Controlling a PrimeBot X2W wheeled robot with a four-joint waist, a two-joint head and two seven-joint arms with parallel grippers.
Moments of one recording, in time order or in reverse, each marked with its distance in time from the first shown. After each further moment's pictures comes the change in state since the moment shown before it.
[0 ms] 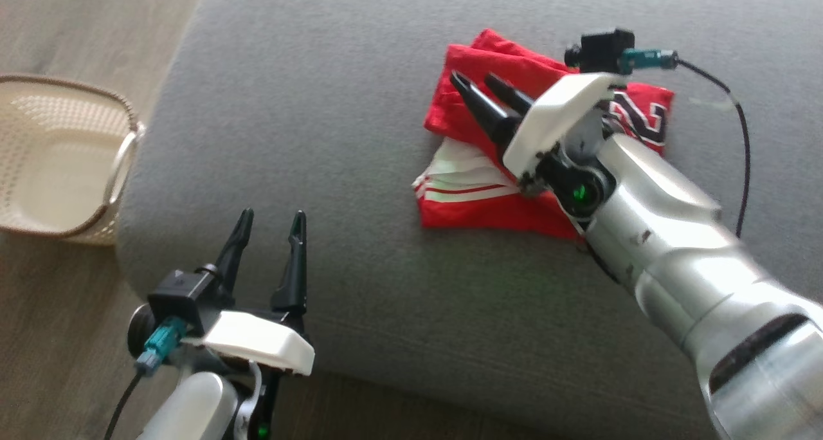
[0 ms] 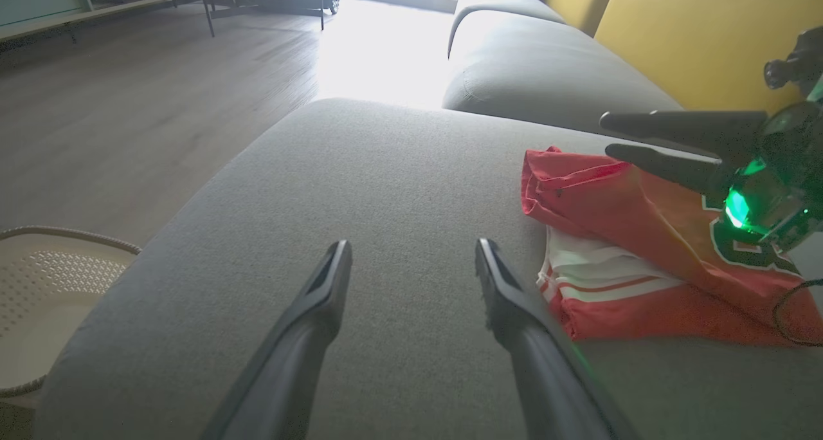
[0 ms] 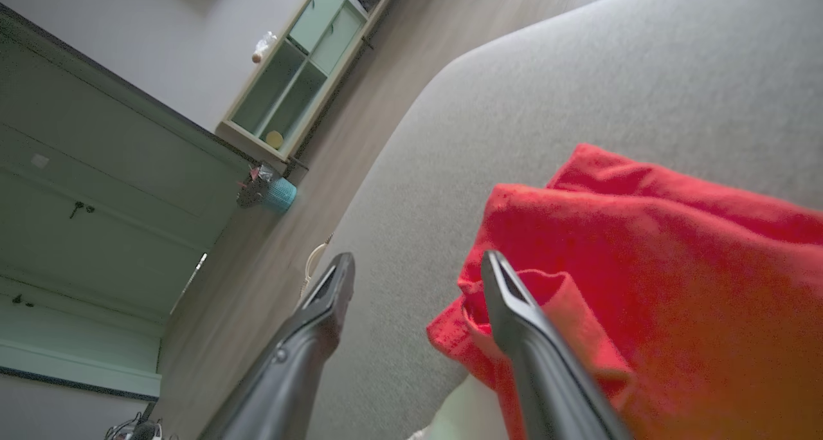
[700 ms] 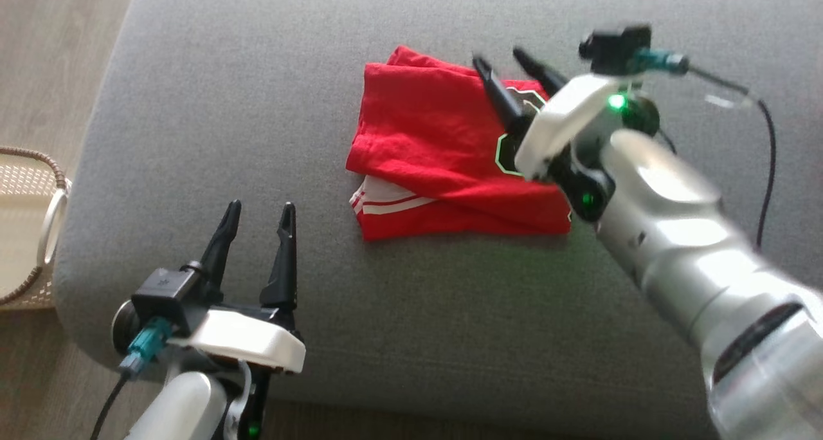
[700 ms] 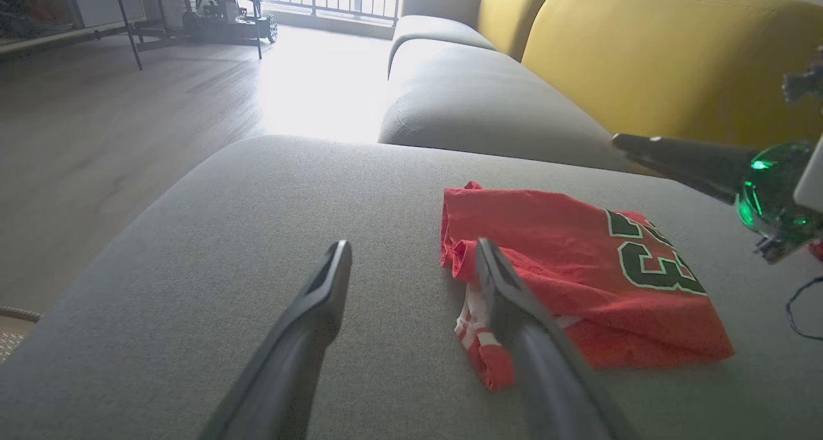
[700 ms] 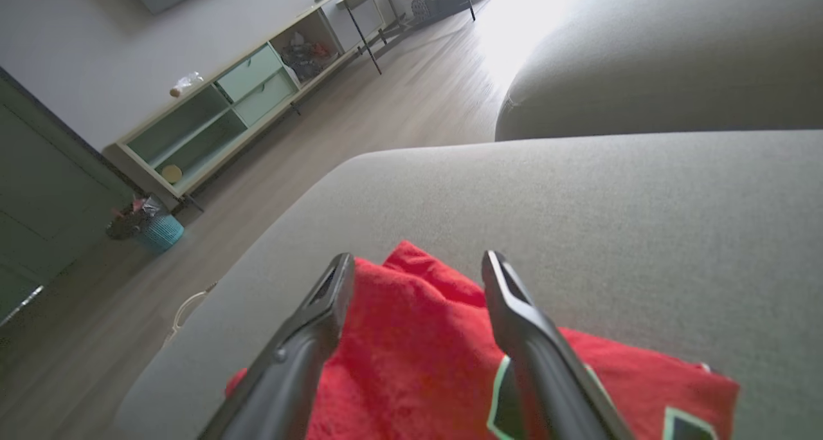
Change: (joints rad) left arm 0.009 0.031 0.014 -0.063 0.003 0.027 0.009; right arm -0.072 -0.001 0.112 0.131 -0.145 0.000 -0.238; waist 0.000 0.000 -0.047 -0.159
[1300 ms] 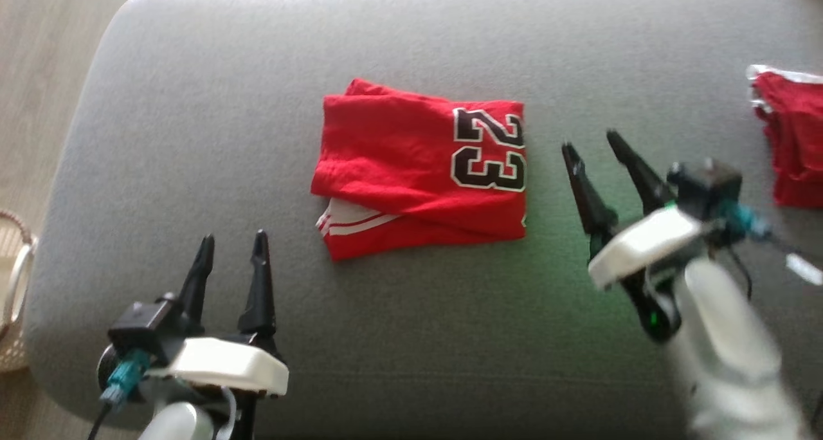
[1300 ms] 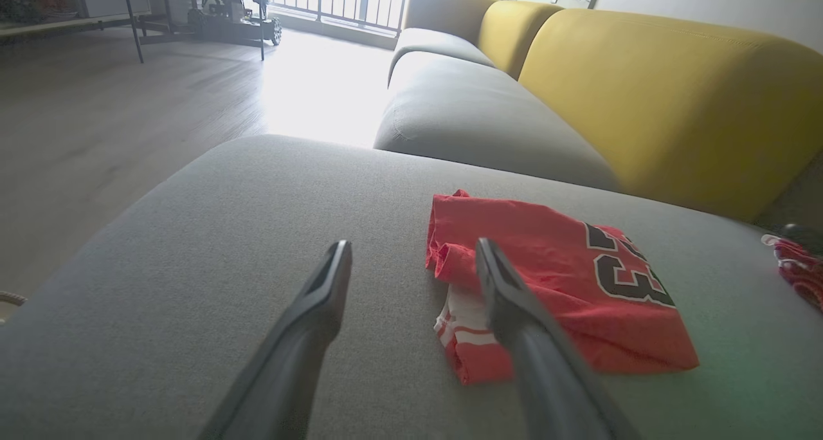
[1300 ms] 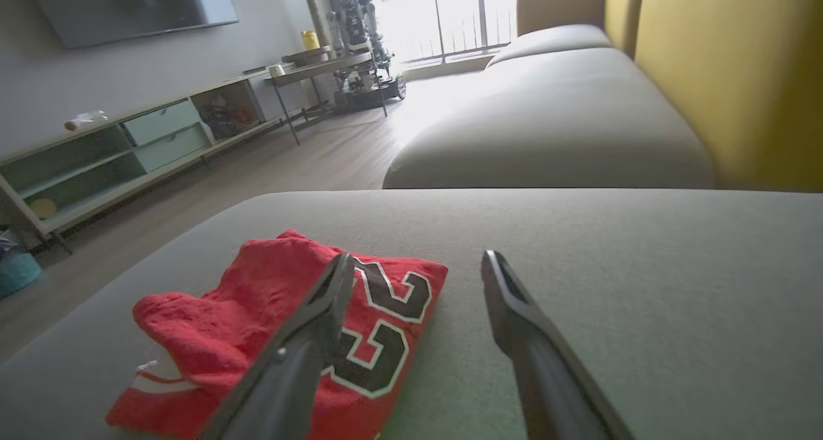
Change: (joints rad) left arm 0.102 -0.028 0.076 -0.005 -0.020 0.015 -0.018; right arm 0.593 -0.067 -0.709 -0.571 -0.741 0.000 -0.003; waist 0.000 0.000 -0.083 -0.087
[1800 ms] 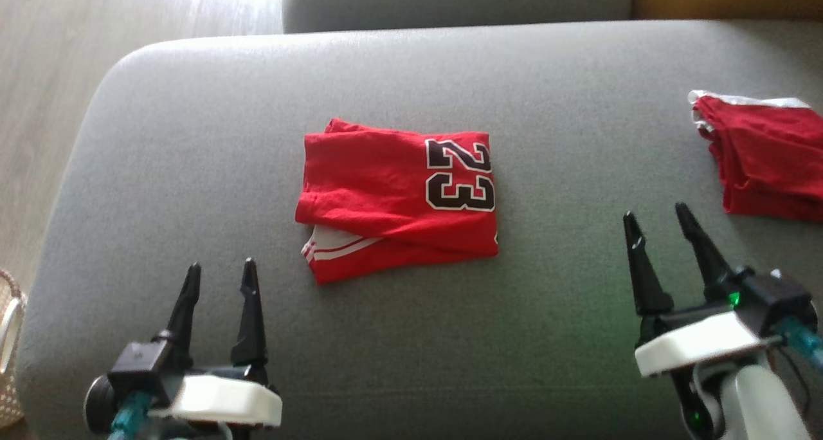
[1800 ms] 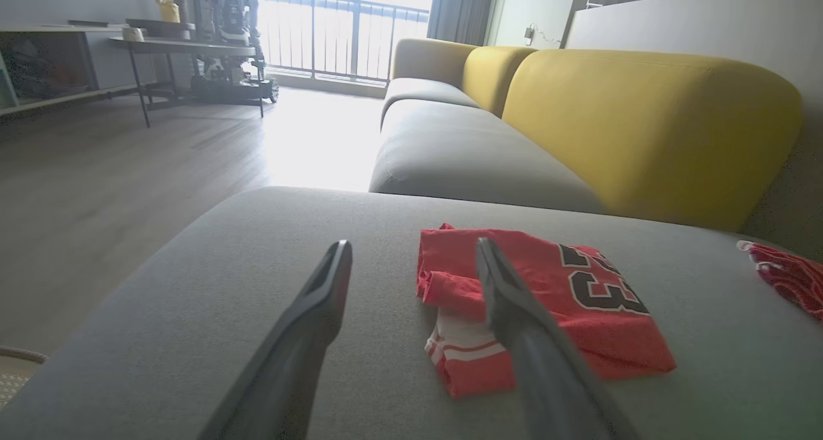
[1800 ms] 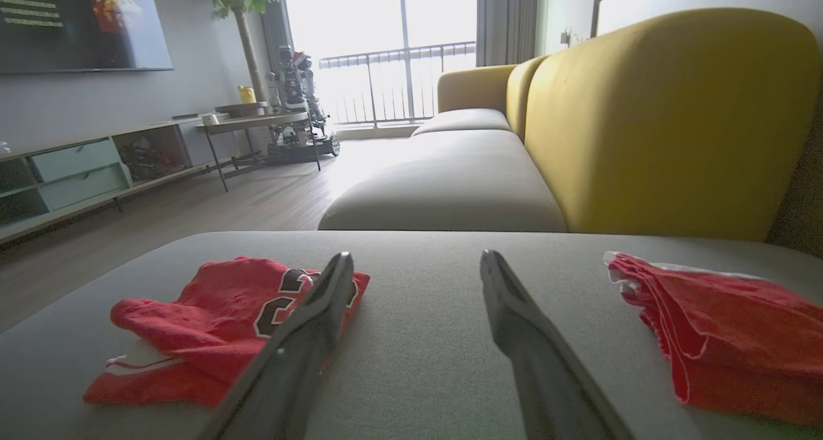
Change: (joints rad) left arm 0.117 -0.089 0.128 -0.018 0.173 -0.077 -0.001; right arm 0.395 0.079 -0.260 -0.421 -0.207 0.000 -0.001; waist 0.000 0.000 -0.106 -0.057
